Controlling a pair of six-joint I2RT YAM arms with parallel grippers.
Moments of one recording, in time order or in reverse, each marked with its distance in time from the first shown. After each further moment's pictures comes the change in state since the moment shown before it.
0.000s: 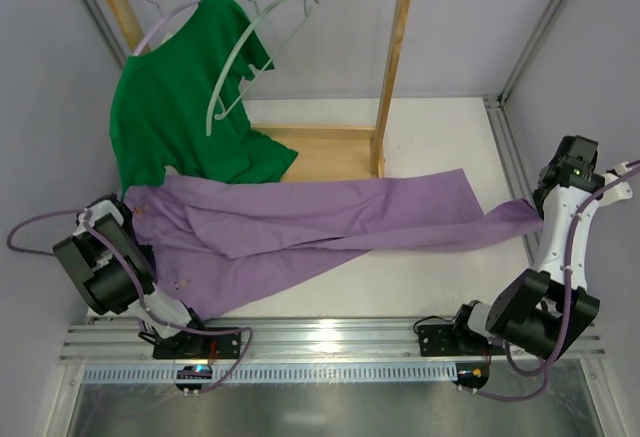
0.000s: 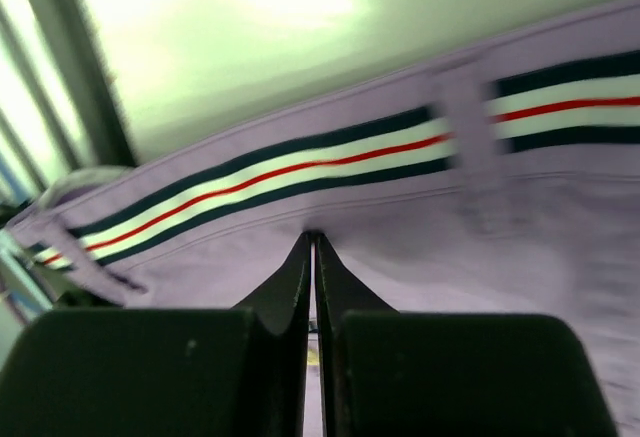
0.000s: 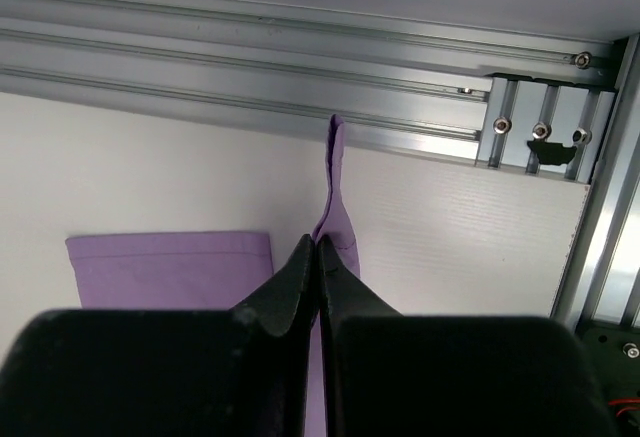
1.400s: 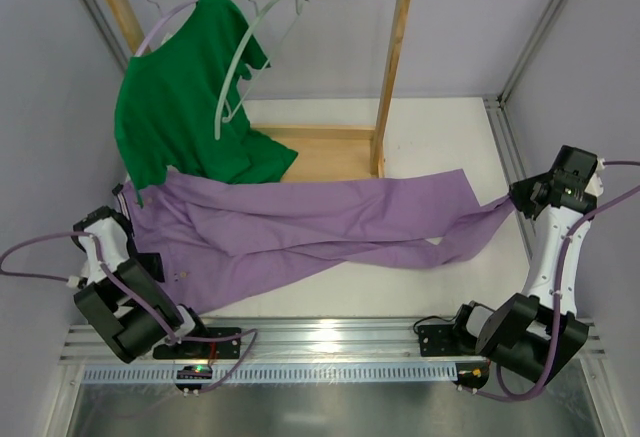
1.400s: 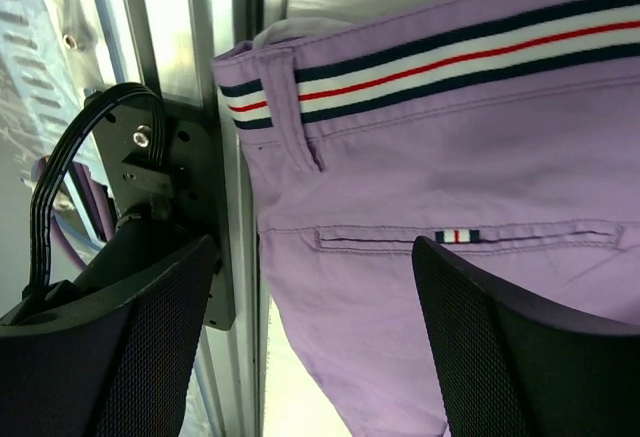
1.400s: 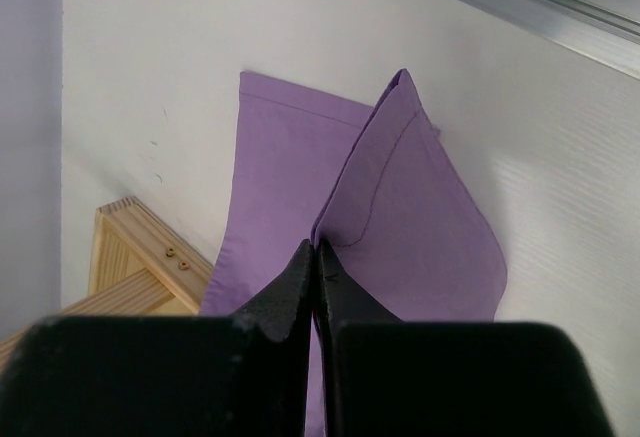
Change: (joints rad) left arm 0.017 -0.299 -0.039 -0.224 0.028 -0.057; right arm -0.001 -0.157 -0.131 0.184 -0.499 -0.043
